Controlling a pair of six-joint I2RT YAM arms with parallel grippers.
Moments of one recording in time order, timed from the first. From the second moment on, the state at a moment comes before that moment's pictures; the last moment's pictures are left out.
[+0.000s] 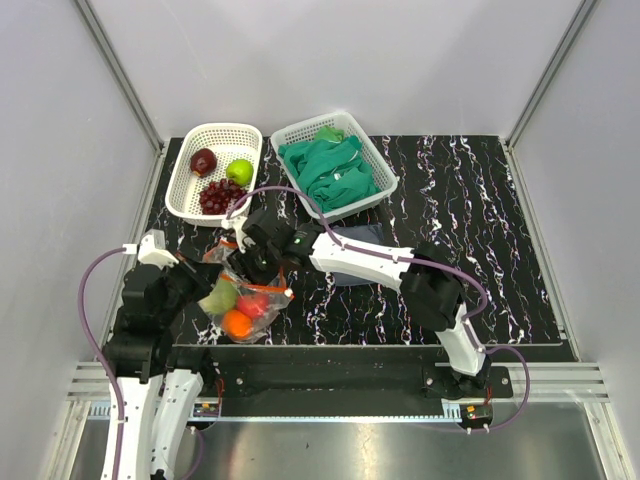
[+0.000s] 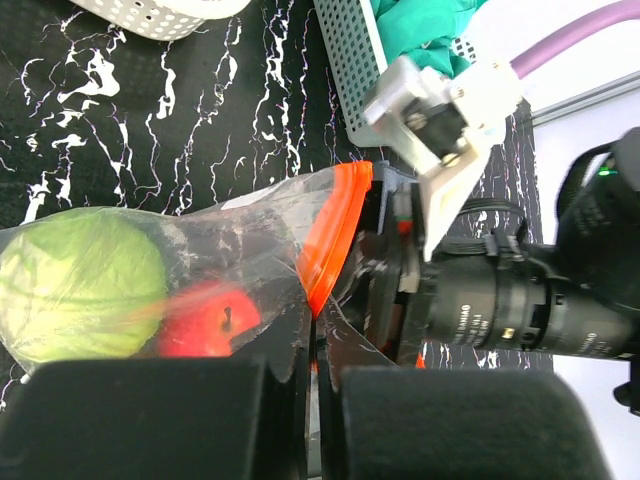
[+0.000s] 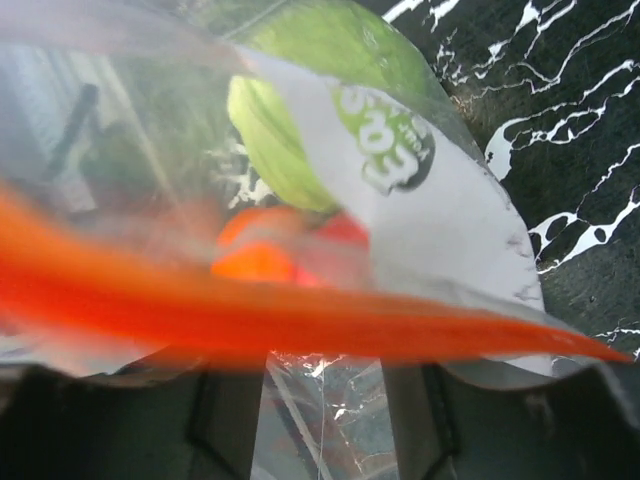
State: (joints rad) left arm -0.04 0.36 0.70 -0.74 0.20 -0.69; right arm 1.09 2.10 1.77 -0.44 -0.31 0.32
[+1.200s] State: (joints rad) left arm -0.04 0.33 0.59 -0.71 0.23 -0.71; right arm 1.10 2.22 1.74 -0.45 -0.30 0.30
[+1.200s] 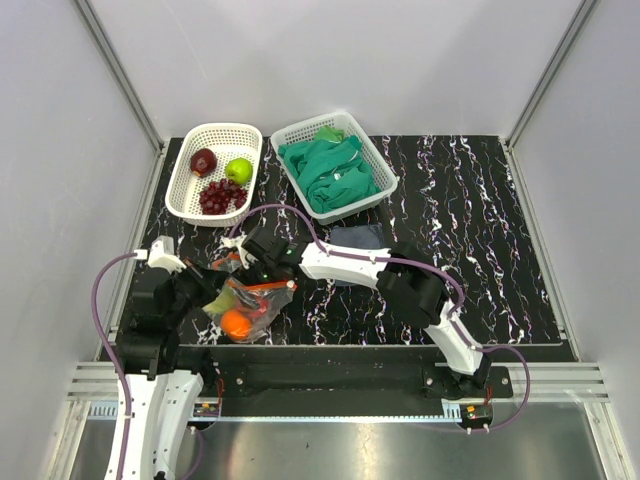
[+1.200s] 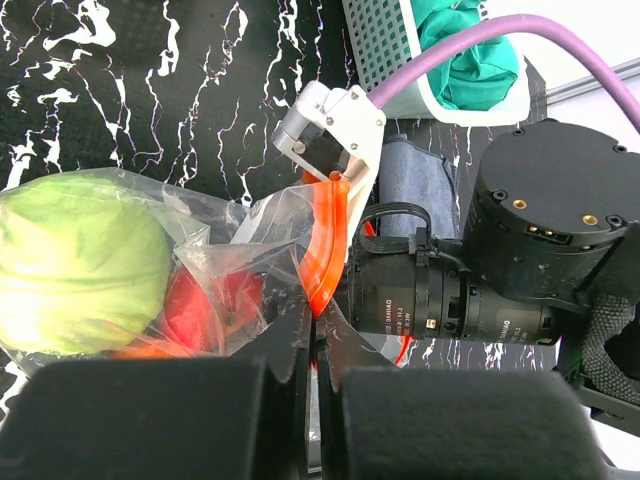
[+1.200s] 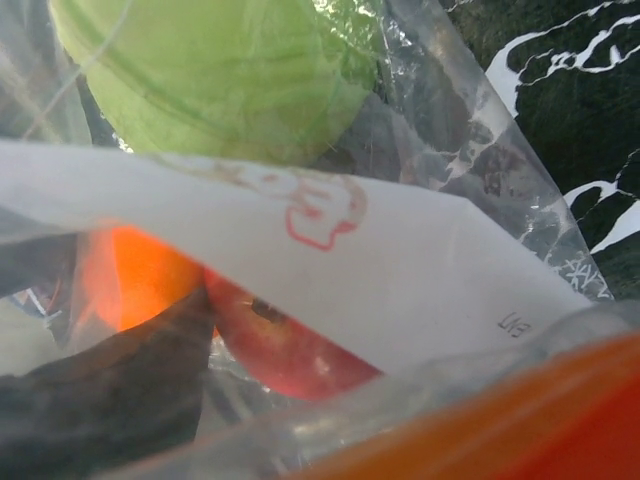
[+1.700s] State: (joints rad) left arm -0.04 0.31 0.59 -0.72 0.23 -0.71; right arm 1.10 1.99 1.67 -0.43 -0.22 0.24
